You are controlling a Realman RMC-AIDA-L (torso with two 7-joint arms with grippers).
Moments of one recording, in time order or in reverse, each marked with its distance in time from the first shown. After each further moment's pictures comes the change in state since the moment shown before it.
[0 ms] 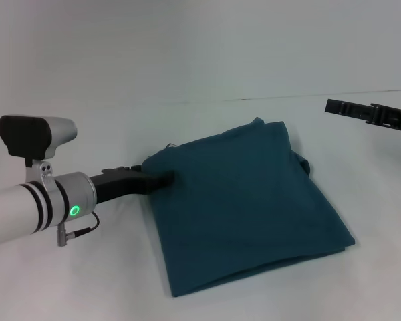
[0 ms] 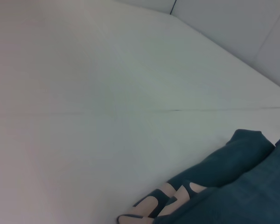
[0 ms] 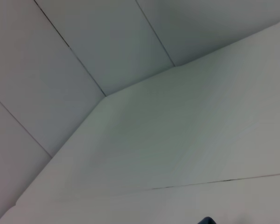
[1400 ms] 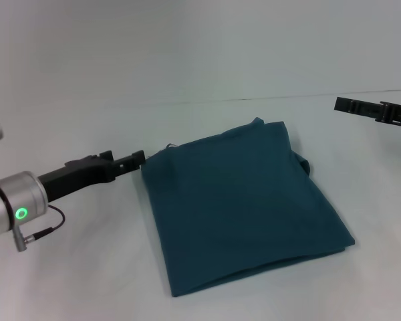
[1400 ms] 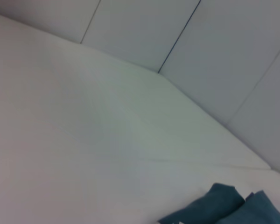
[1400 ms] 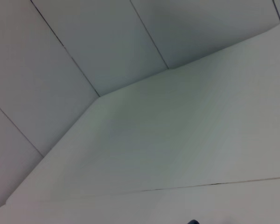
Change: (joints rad) left arm 0.111 0.028 -0.191 0.118 0.008 0.302 -0.005; right arm -0.004 -0.022 0.002 0.000 -0.004 0.001 -0.011
